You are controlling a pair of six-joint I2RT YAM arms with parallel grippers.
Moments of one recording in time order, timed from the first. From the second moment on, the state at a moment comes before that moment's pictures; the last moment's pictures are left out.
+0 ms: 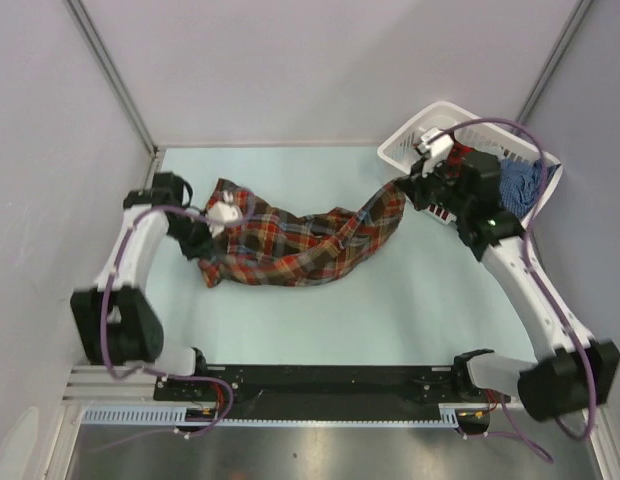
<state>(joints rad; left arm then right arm) 0.05 1.41 1.21 -1.18 0.43 1.17 0.24 1.15 1.14 -0.22 -0.43 -0.18</state>
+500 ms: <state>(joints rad) 0.21 1.88 1.64 -0.88 0.45 0.84 0.25 1.44 1.29 -0.12 -0.35 -0.24</state>
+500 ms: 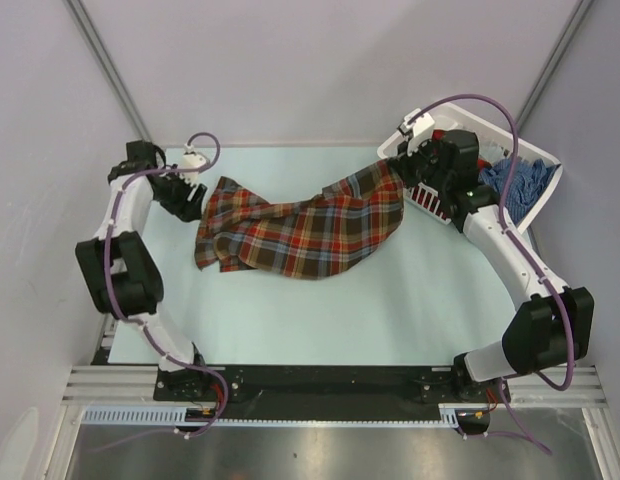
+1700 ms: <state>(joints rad) -0.10 1.69 1.10 -0.19 0.04 0.90 0.25 1.43 1.28 -0.11 -0.35 -0.24</state>
